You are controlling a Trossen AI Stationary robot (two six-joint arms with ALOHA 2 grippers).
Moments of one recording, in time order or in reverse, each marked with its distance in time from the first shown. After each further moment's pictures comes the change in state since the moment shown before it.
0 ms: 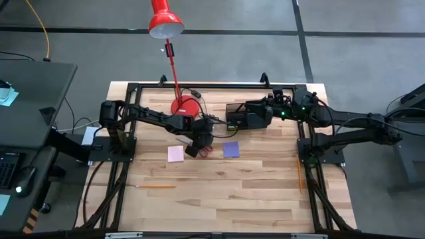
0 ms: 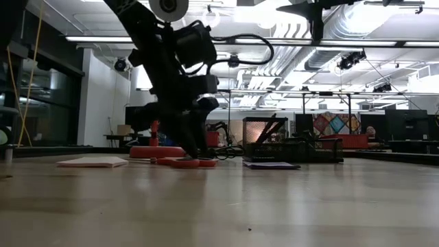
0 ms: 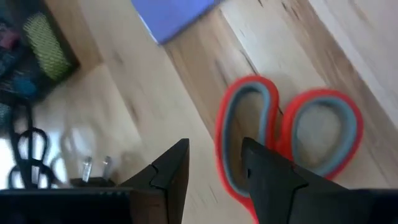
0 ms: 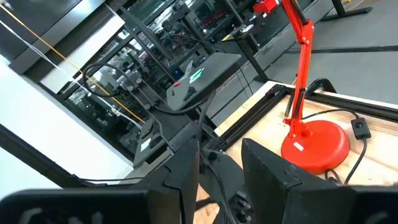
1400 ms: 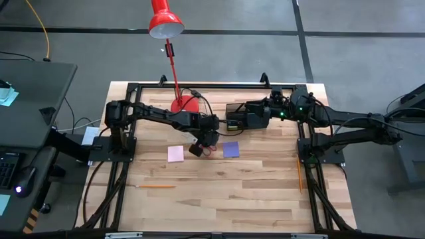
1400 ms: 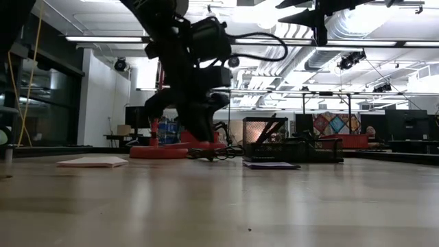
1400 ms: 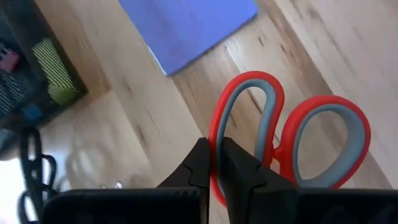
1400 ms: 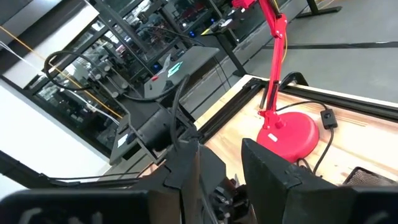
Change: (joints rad) left arm 0.000 0.062 0.178 -0.168 0.058 -0.022; right arm 0.000 0.000 0.000 -0.078 0.056 -0.019
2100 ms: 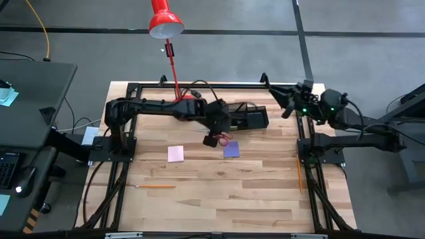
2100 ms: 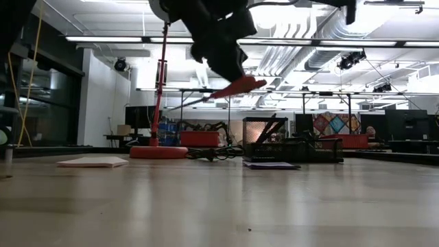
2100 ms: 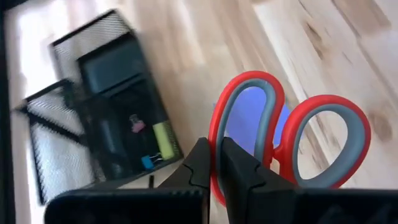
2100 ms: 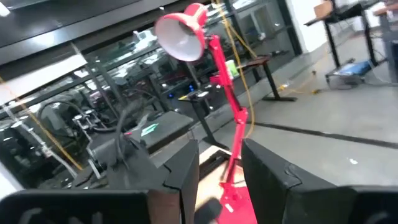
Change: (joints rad) left arm 0.032 -0.004 0.340 -0.142 -0.016 -0.157; right arm 0.000 -0.268 0.000 -0.067 0.236 -0.236
